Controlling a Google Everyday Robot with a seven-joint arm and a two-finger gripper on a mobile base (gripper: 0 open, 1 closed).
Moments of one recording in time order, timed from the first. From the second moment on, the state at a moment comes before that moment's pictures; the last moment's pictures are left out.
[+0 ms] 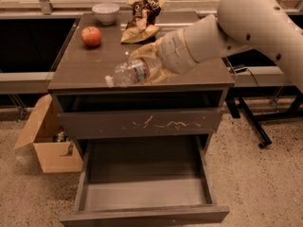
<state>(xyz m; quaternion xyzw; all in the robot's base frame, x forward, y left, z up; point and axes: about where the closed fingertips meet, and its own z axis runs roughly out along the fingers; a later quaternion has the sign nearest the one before) 0.573 0.009 0.918 -0.82 0.34 0.02 0.45</state>
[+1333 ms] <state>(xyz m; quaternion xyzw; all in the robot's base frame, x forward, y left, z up) 0.668 0.046 0.935 -0.81 0.35 0.03 0.48</state>
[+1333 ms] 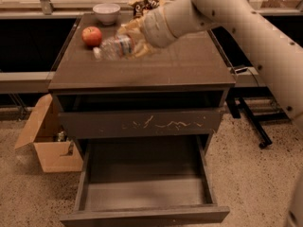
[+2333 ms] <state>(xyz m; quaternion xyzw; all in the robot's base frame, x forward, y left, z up) 0.759 0.088 0.921 -0.76 0.39 0.06 0.52</state>
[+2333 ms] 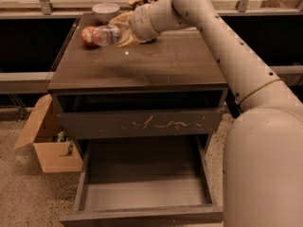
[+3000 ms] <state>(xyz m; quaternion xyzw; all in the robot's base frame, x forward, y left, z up) 0.771 0.093 0.912 -0.75 0.39 0.07 0.53</state>
